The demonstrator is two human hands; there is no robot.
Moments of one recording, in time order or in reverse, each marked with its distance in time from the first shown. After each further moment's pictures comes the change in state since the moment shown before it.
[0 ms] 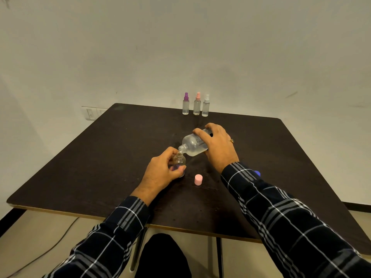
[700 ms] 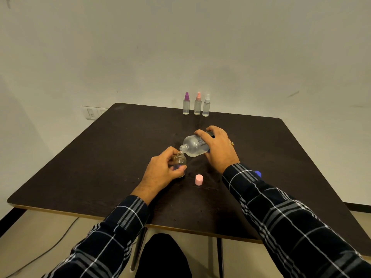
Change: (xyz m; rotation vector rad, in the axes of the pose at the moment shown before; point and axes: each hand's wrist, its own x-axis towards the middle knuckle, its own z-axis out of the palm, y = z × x) left_hand 0.001 0.001 -0.002 -0.047 -0.019 -0.012; right_hand -0.002 0.004 0.006 0.114 -0.023 0.035
